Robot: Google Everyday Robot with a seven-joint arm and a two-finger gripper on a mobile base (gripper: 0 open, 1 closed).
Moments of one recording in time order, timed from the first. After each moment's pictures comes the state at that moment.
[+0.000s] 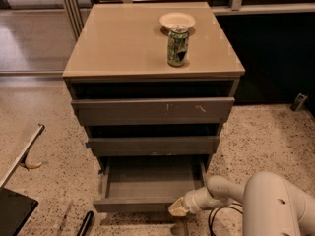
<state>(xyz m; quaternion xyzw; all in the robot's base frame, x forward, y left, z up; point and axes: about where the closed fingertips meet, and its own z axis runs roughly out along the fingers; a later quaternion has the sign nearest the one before) 0.483 -0.078 0.189 -0.47 0.77 0.38 0.19</state>
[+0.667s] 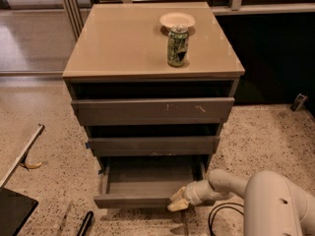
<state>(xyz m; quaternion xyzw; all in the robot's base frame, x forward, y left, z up) 0.528 -0.083 0.207 -0.47 0.77 0.36 0.23</state>
